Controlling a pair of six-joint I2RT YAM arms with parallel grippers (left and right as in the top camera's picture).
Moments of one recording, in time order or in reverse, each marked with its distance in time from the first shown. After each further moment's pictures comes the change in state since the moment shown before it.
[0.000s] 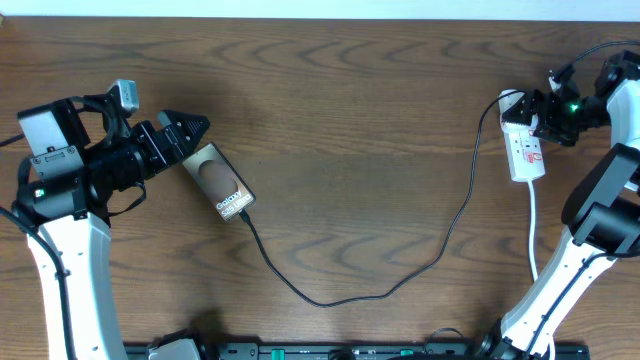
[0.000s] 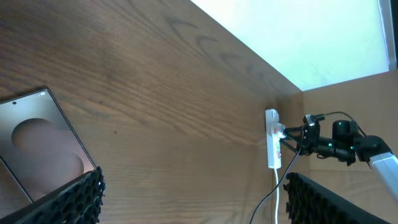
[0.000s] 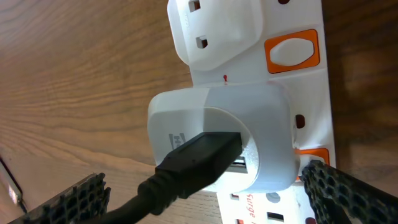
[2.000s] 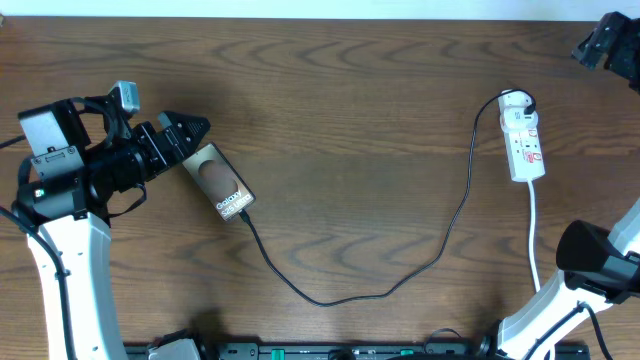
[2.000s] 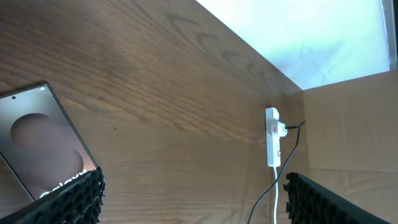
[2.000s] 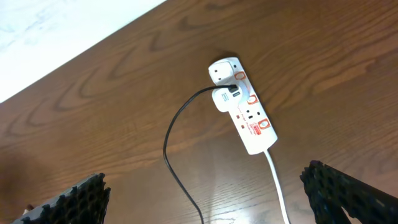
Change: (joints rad) left arm 0.000 0.000 0.000 -0.014 0.000 0.000; right arm 0.086 -0.370 0.667 -0.528 0.344 0.369
